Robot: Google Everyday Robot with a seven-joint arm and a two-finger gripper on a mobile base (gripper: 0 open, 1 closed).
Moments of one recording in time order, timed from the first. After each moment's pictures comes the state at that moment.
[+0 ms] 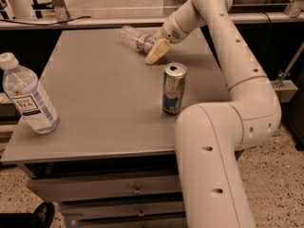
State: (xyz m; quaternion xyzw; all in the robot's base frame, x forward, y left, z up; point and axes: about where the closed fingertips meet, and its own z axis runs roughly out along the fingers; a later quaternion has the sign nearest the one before) arm 0.814 -0.021 0.831 -0.60 0.70 0.17 0.33
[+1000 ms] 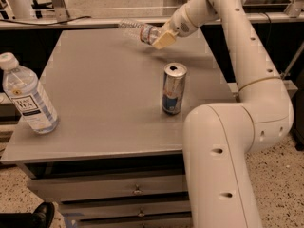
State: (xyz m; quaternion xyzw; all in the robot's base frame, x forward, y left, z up) arm 0.805 -0.040 0.866 -0.58 0.71 0.19 0.36
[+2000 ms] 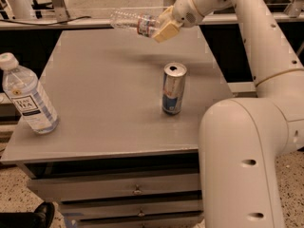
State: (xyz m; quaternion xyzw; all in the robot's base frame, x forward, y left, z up) arm 0.765 -0.037 0.918 -0.63 0.65 0.19 0.38
